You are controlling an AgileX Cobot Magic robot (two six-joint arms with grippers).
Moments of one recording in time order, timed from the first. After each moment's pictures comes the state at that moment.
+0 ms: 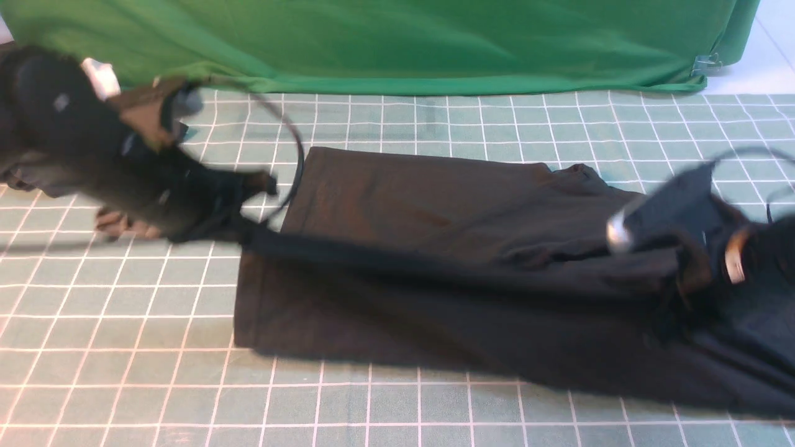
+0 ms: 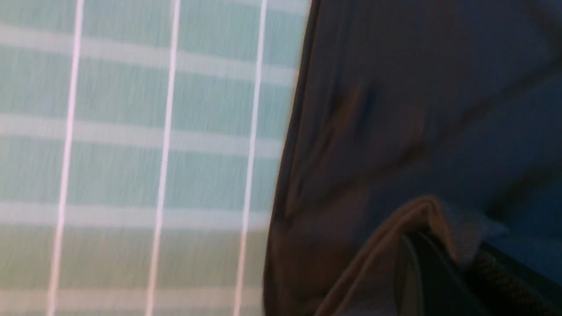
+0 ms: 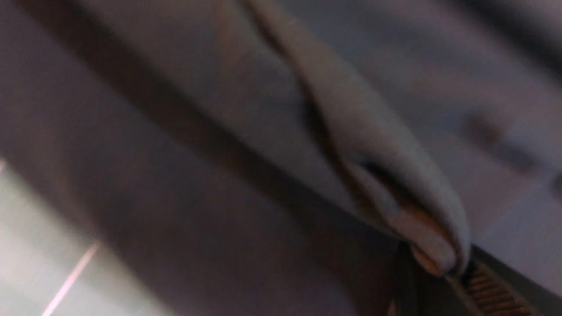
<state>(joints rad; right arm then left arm) 0.37 1.51 -0.85 -0.17 0.55 -0.09 -0.16 1.55 -1.11 -0.22 0.71 -0.21</state>
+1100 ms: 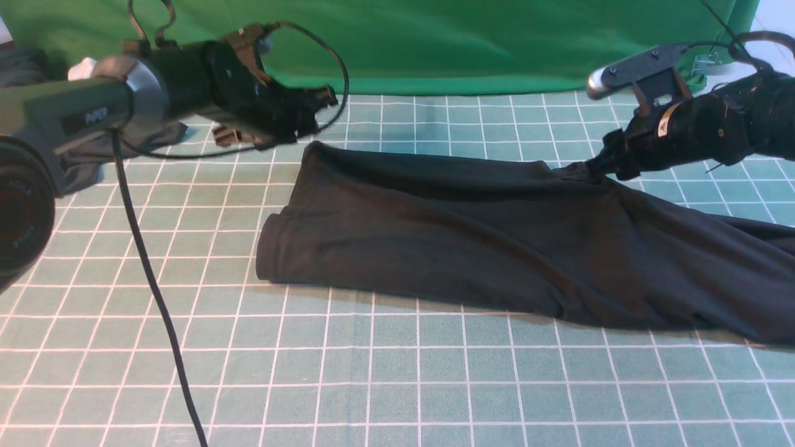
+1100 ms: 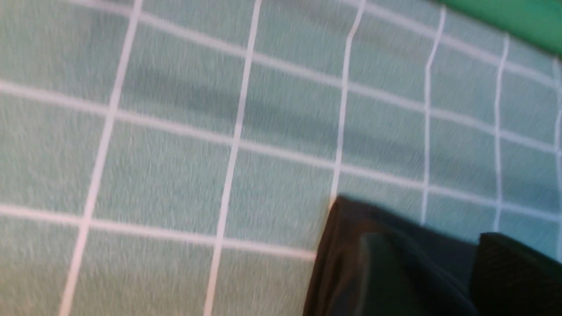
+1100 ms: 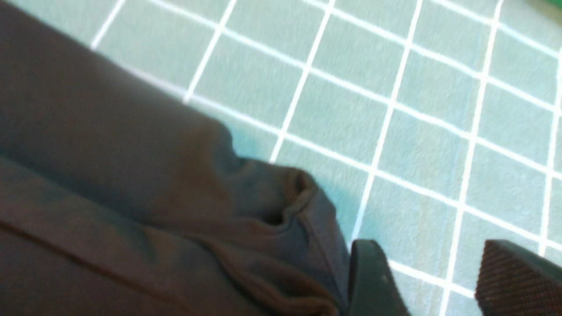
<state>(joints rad) 0.20 1.99 -1.34 -0.18 0.26 0.00 -0.12 2.18 -1.69 -0.26 0.39 -0.20</state>
